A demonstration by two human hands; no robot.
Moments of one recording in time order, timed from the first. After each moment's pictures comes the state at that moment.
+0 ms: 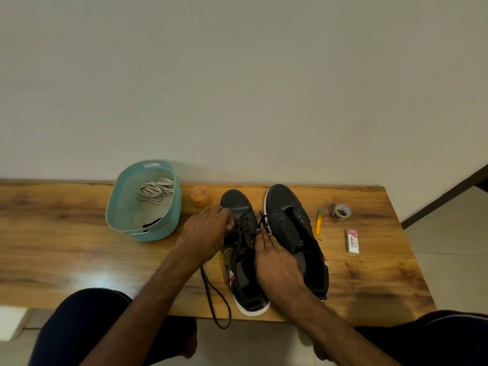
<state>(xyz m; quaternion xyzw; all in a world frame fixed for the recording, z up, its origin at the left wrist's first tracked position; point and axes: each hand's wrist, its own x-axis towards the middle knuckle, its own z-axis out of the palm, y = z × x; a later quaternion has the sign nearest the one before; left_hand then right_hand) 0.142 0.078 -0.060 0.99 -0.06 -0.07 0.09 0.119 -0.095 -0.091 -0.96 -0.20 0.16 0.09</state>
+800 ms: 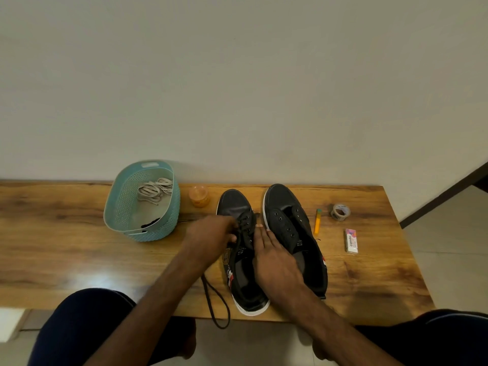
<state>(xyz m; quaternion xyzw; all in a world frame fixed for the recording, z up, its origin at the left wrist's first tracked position) 0.140 0.069 -0.058 0.98 0.00 -0.12 0.15 0.121 -0.098 -0.096 -0.96 -0.20 0.16 0.11</state>
